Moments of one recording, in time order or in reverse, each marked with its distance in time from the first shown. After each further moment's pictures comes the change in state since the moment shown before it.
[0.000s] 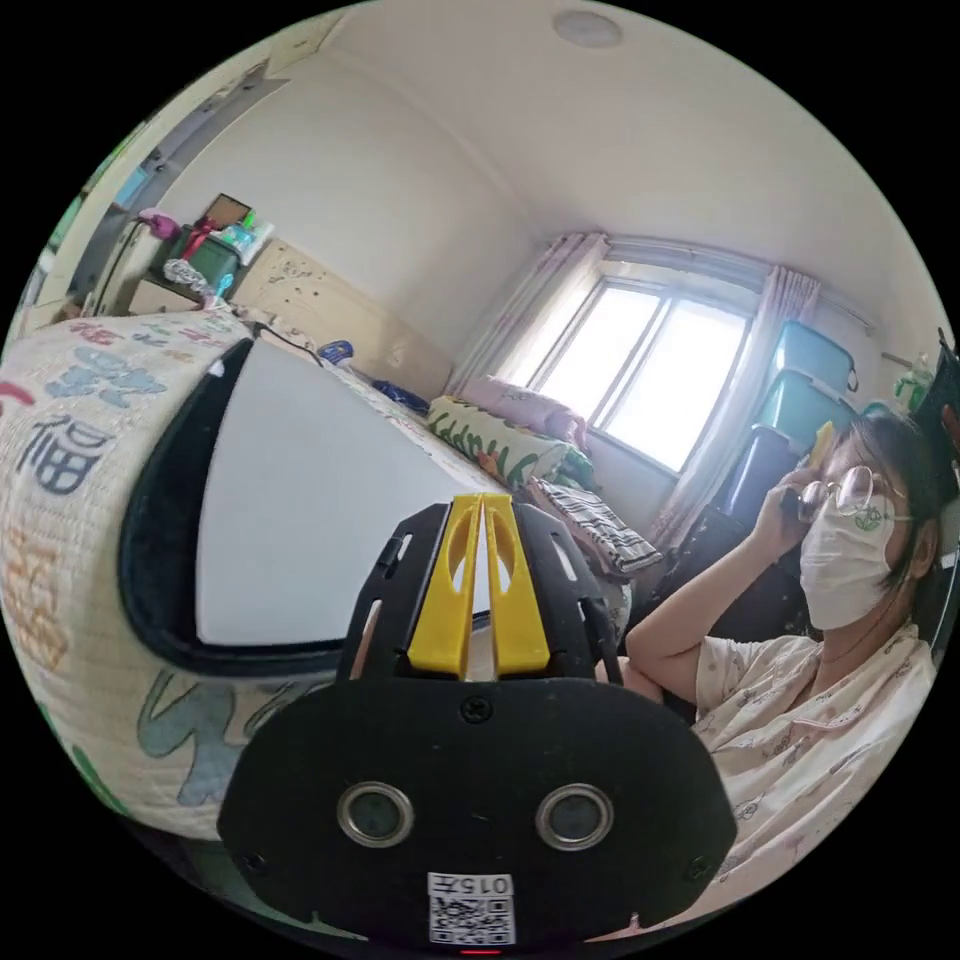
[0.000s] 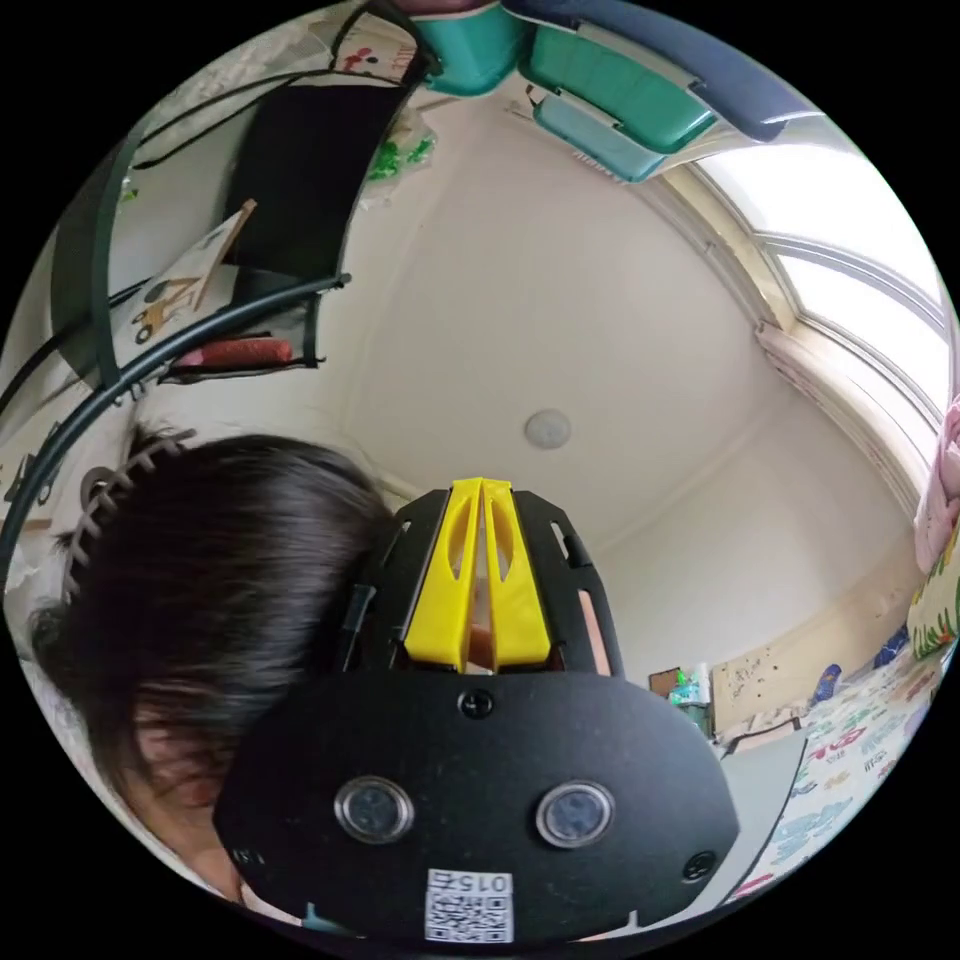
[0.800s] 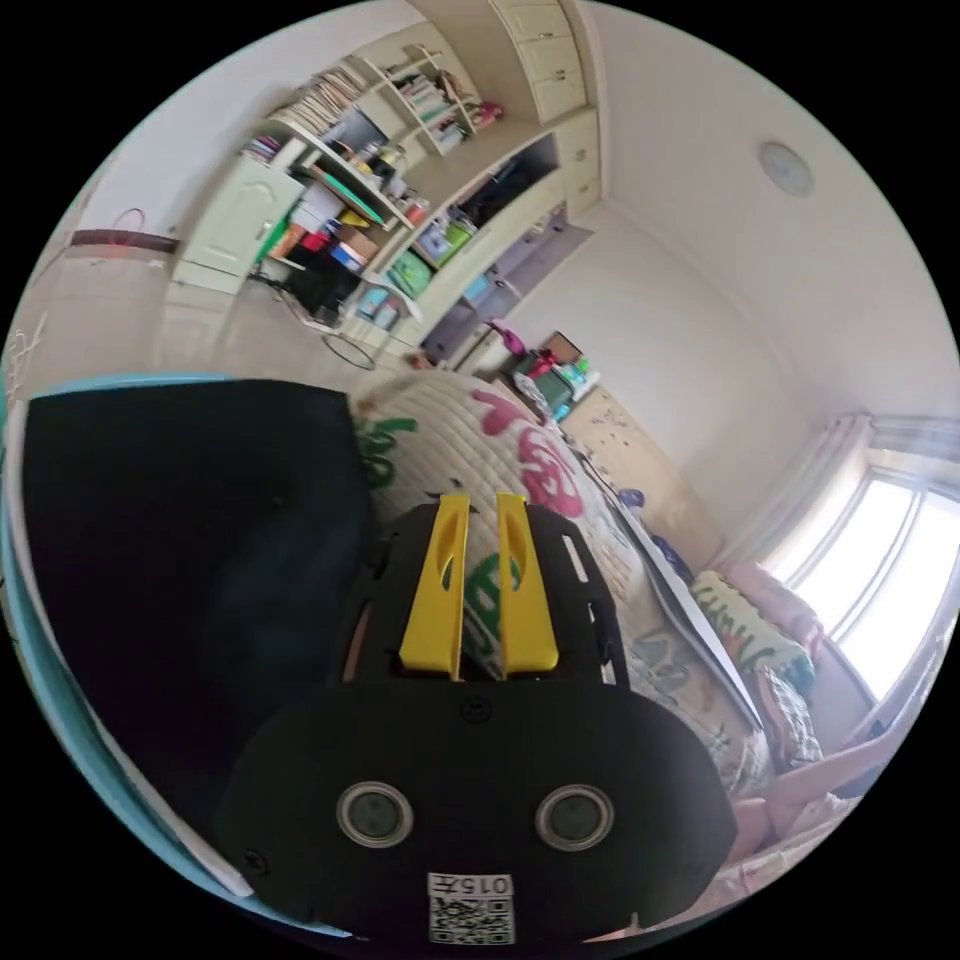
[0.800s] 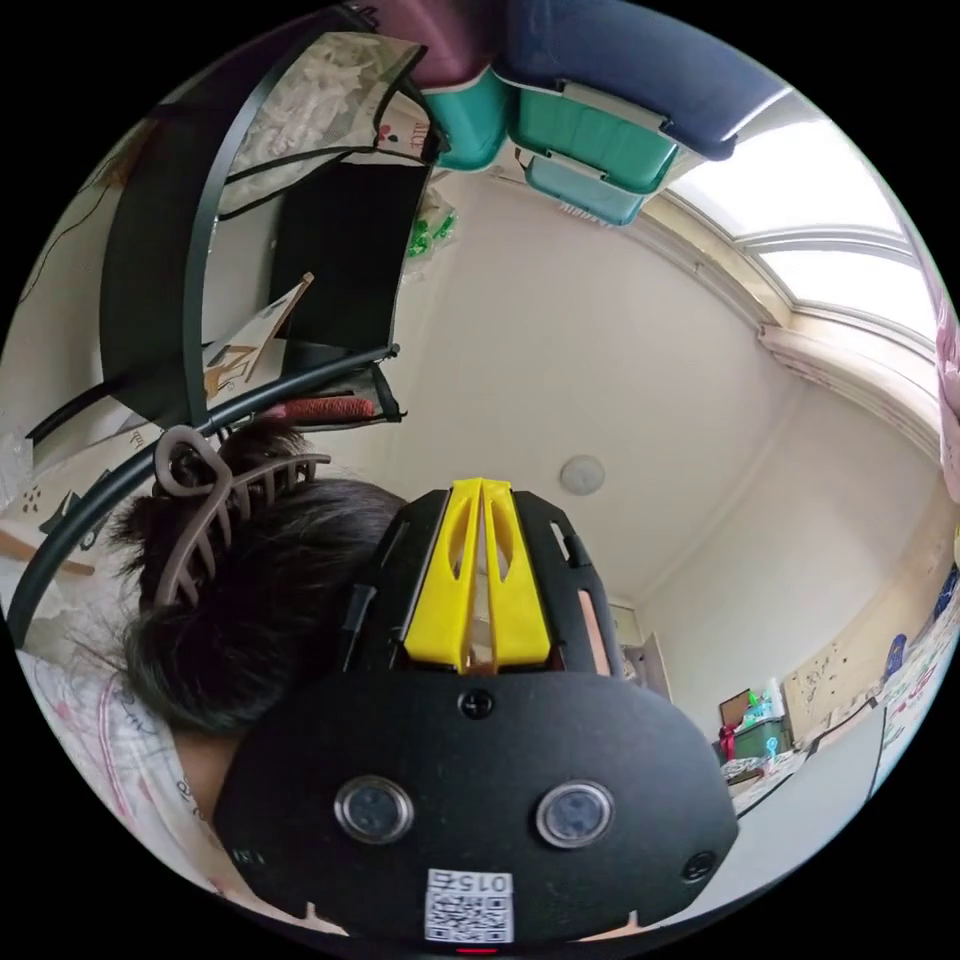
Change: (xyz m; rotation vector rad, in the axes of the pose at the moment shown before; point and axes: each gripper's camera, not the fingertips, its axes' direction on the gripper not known) left arm -0.081 -0.007 -0.086 0.444 -0.842 -0.406; right arm 0.029 -0.021 -0.087 0.200 -0.107 0.116
